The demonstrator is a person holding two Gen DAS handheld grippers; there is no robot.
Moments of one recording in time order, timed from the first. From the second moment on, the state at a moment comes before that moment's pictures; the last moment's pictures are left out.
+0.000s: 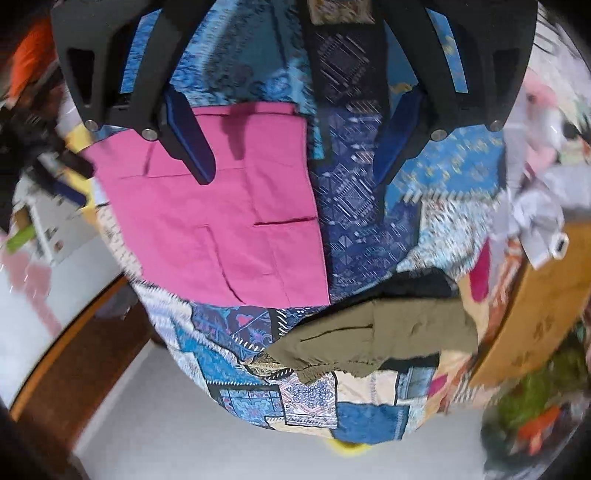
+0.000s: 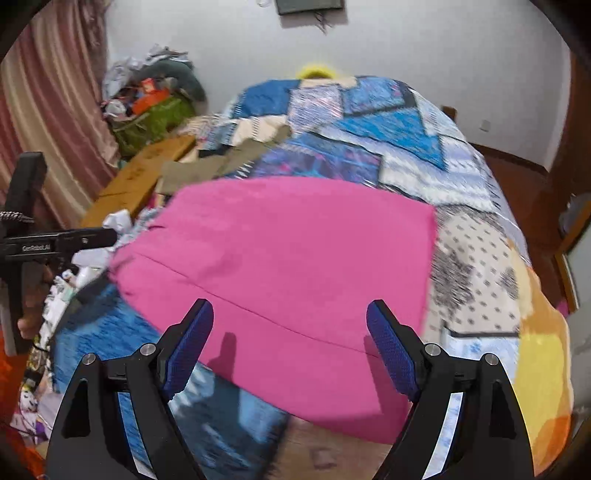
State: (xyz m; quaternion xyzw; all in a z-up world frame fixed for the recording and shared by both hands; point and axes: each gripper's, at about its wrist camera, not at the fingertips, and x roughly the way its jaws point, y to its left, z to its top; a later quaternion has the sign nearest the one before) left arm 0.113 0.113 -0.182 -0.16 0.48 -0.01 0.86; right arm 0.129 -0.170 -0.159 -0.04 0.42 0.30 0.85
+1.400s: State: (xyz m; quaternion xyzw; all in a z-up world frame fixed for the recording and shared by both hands) left arm 0.101 0.072 -0.144 -0.08 0.41 0.06 0.91; right arm 0.120 -0.177 -0.174 0.02 0.43 0.31 0.85
